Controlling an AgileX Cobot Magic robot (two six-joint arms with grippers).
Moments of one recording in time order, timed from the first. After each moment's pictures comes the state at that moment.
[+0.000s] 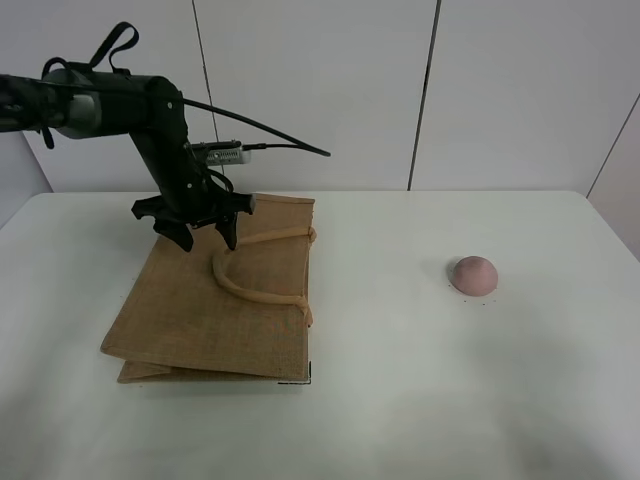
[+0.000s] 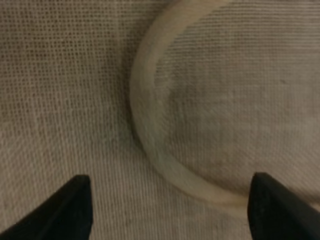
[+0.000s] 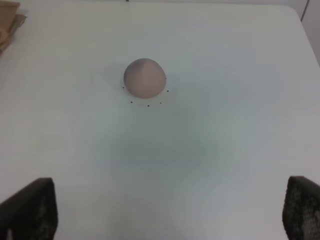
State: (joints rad) left arm -0.30 2.11 -1.66 0.00 0.90 -0.26; right arm 0.04 0.00 -0.49 0.02 1.03 -0.05
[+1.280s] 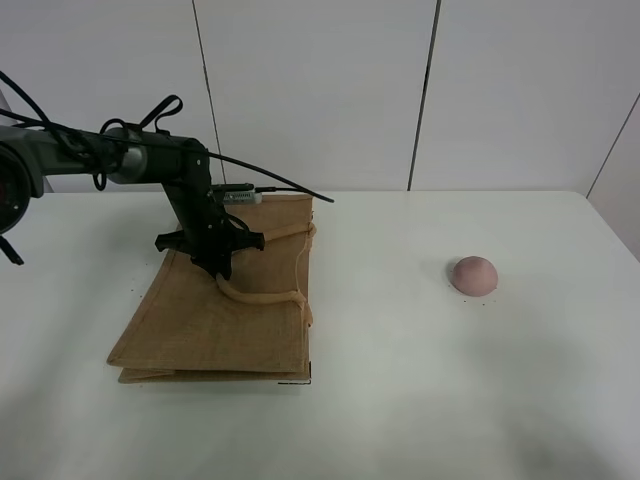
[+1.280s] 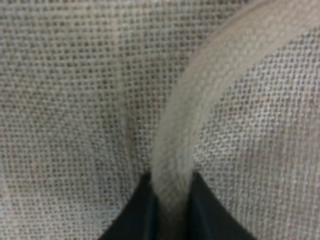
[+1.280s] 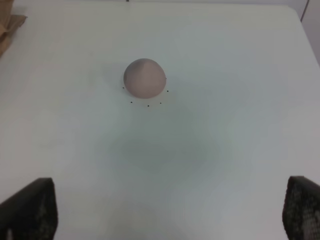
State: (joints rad) left arm -0.30 2.30 -1.67 0.02 0.77 -0.26; right arm 0.04 0.00 -0.49 0.02 1.03 -0.05
